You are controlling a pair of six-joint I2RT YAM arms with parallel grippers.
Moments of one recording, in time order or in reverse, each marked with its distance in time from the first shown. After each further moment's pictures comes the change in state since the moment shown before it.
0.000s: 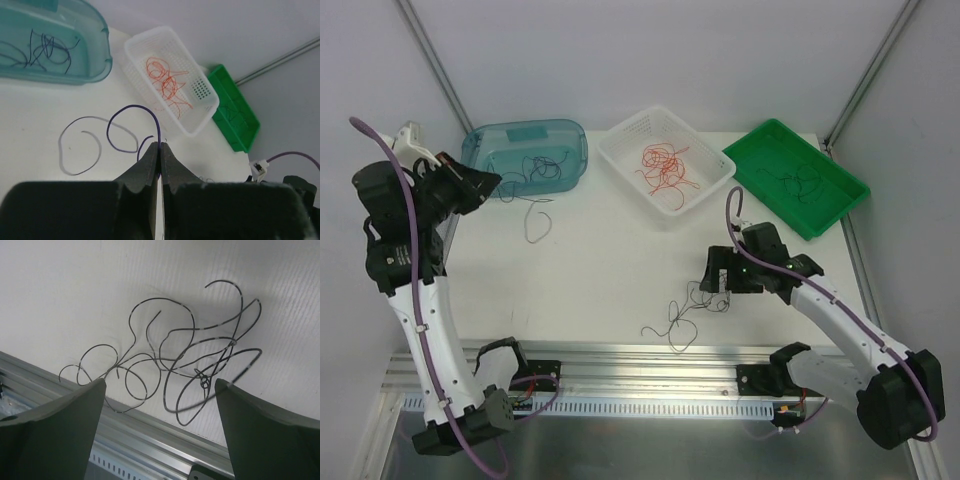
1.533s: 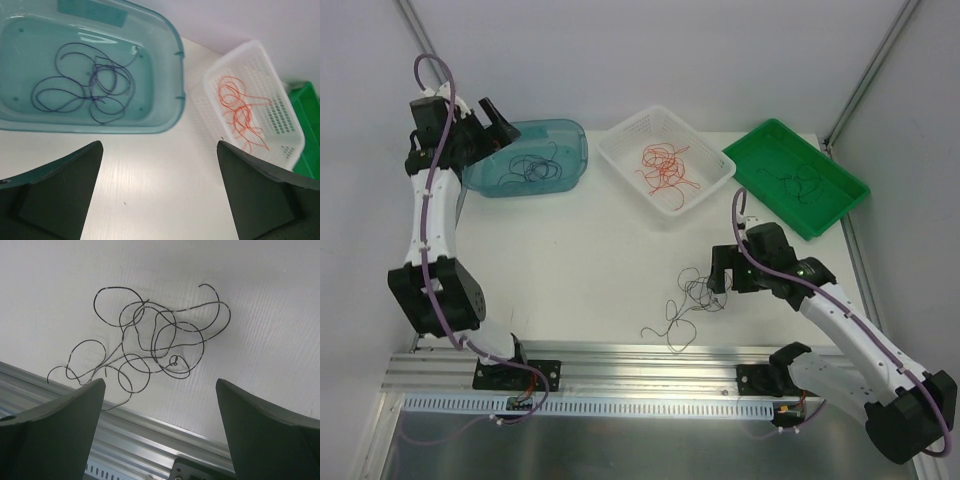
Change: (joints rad) left arm -0.132 0.720 0.287 0.228 -0.262 0.120; right arm 0.056 -0.116 0.058 -0.105 0.134 -0.056
